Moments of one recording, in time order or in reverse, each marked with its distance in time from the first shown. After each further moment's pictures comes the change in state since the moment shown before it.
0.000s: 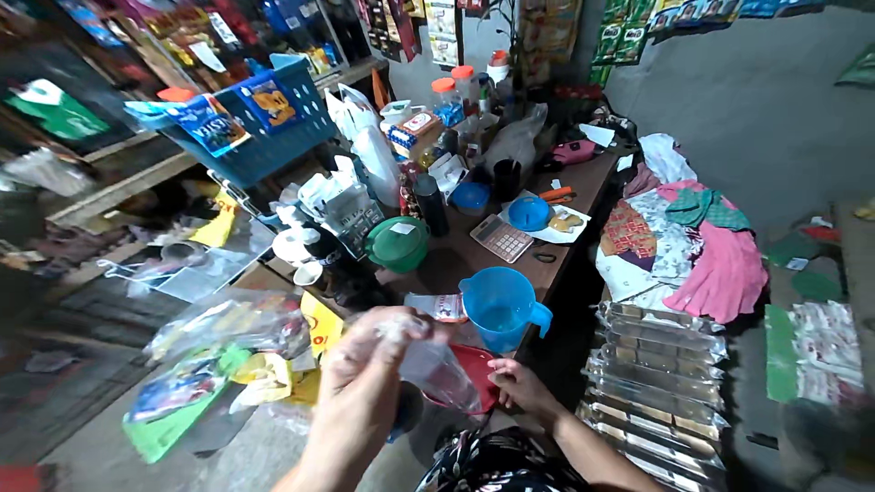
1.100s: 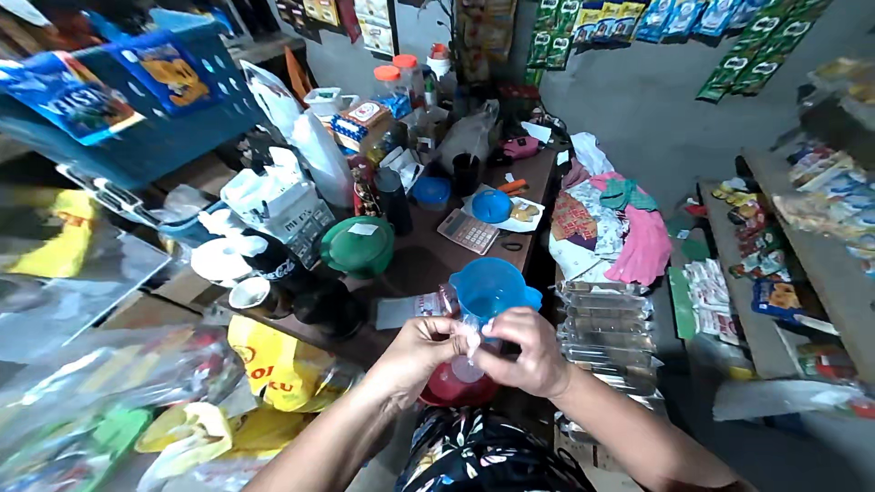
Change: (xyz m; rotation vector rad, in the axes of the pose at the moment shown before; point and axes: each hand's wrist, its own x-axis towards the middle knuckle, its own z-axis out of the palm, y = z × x) left_hand 0.023 -0.059 -0.045 -0.210 -0.336 -0.741; right_hand -0.030 -0.121 0.035 -0.935 0.728 -1.571
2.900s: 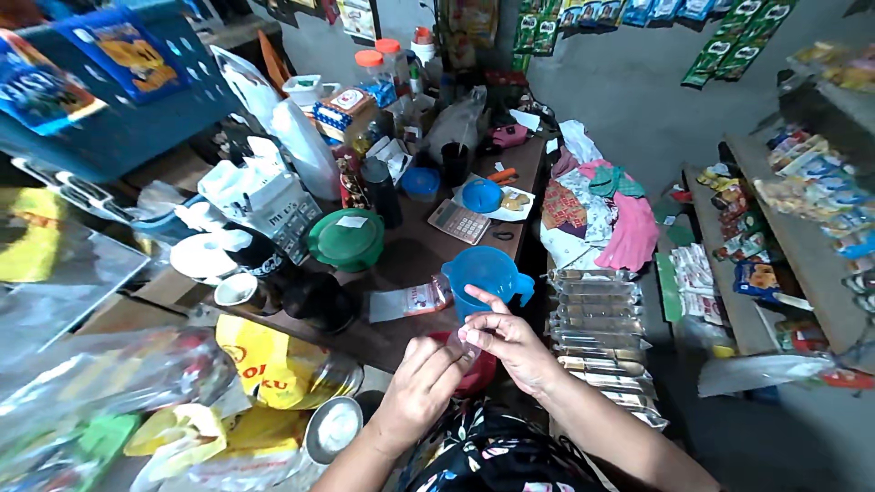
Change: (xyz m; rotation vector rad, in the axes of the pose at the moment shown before) left_hand -0.014 -0.075 -0.009 1.153 0.239 1.279; right_hand 0.003 -0.034 0.000 0.958 -0.087 1.283
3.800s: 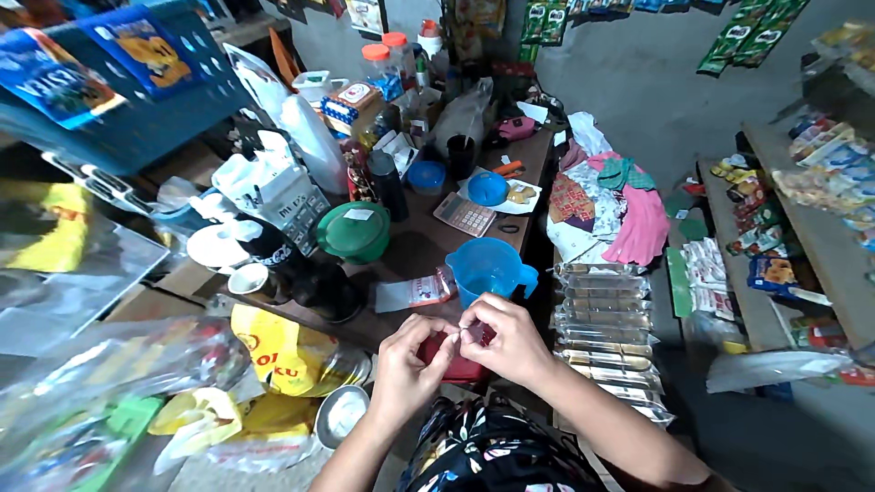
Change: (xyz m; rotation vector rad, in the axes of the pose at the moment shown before) left_hand 0.000 0.001 -0.009 -0.357 -0.023 -0.571; right_hand 0.002 0.006 0.005 -0.792 0.060 -0.543
